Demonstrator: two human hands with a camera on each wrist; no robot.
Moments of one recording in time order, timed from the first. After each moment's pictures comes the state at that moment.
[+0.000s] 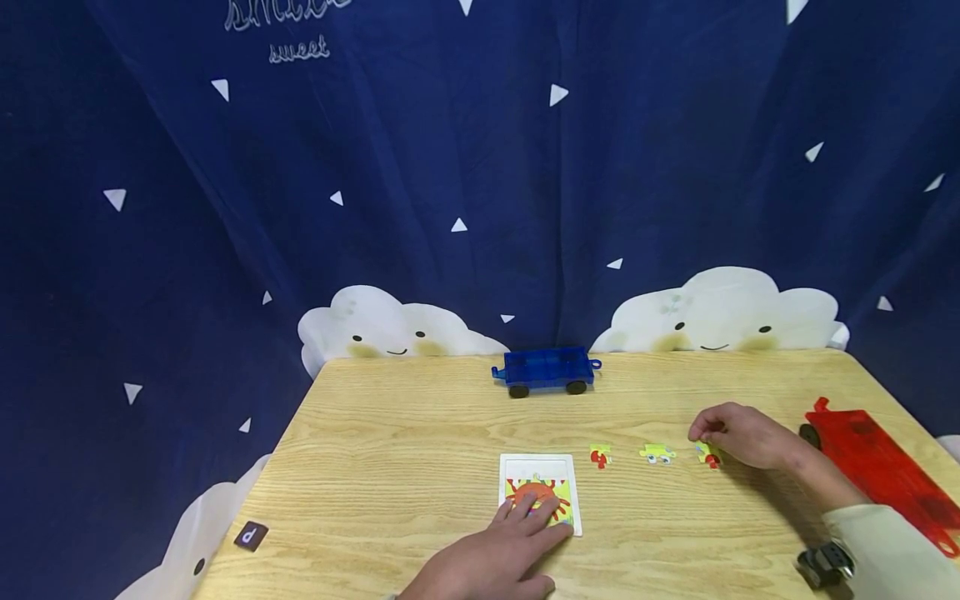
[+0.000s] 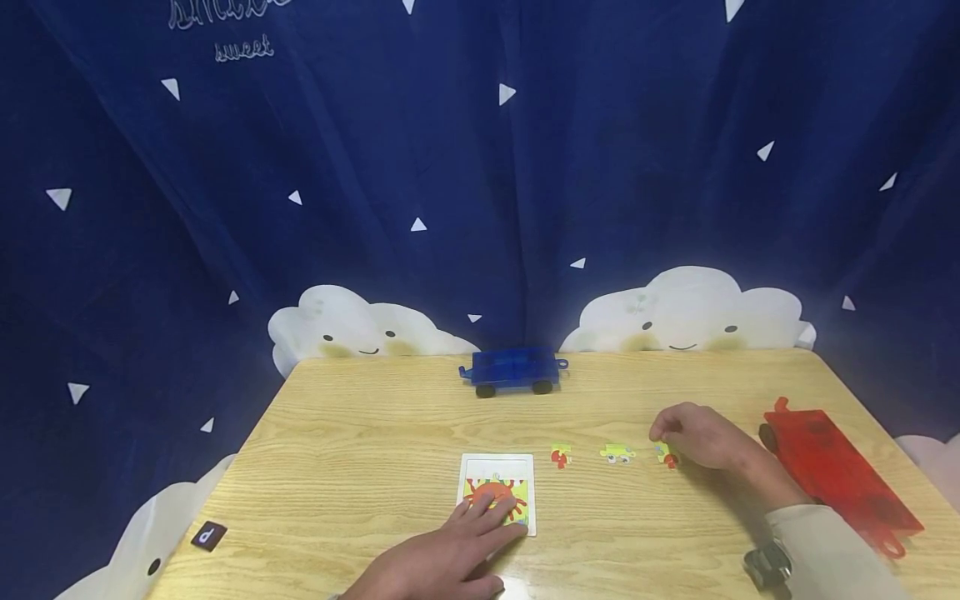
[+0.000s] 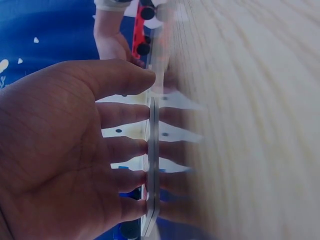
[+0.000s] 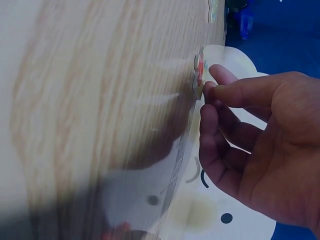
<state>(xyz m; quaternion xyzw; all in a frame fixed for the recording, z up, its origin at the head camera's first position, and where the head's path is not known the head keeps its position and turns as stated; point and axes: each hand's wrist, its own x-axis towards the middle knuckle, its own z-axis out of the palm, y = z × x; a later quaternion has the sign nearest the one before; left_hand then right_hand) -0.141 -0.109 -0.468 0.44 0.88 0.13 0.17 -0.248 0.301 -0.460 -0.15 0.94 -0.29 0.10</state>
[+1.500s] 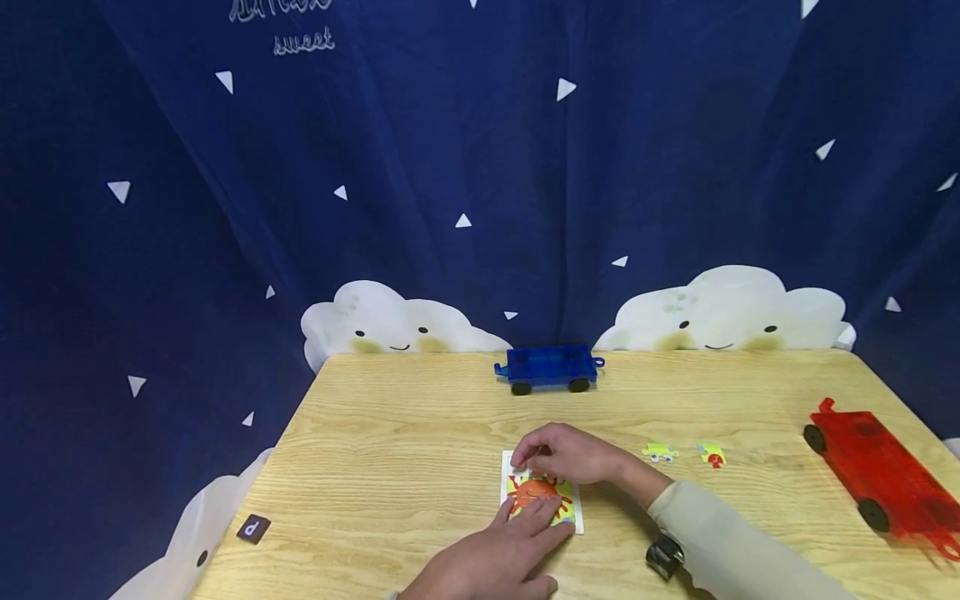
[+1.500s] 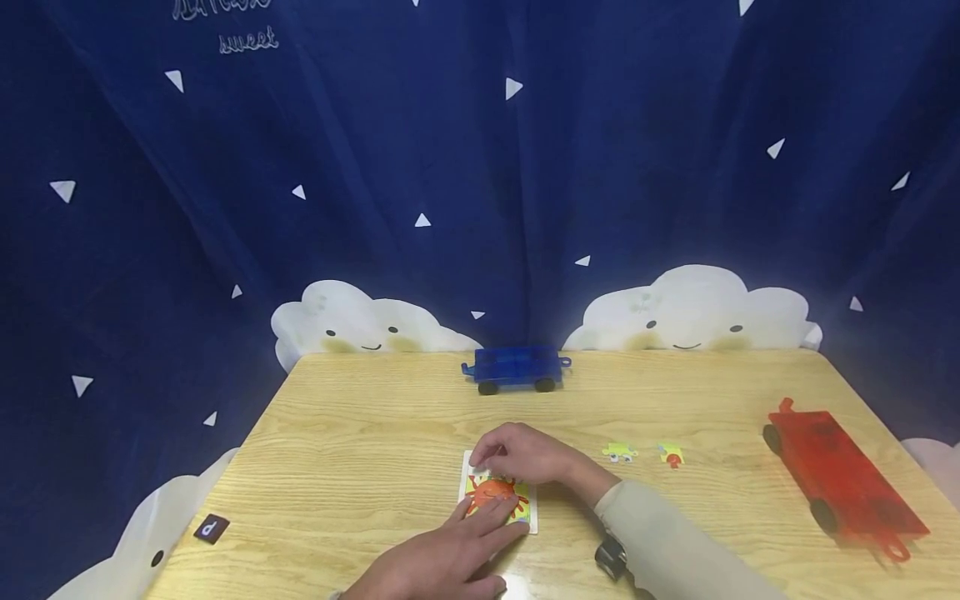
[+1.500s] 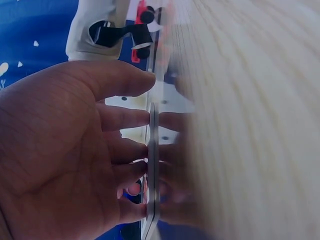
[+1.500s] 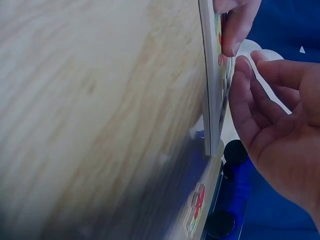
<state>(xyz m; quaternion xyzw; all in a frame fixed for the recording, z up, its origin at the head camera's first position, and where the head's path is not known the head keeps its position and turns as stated) -0.137 -0.108 -0.465 0.43 0.88 0.10 0.15 -0.247 0.087 -0.467 -0.35 0.80 -0.45 0.21</state>
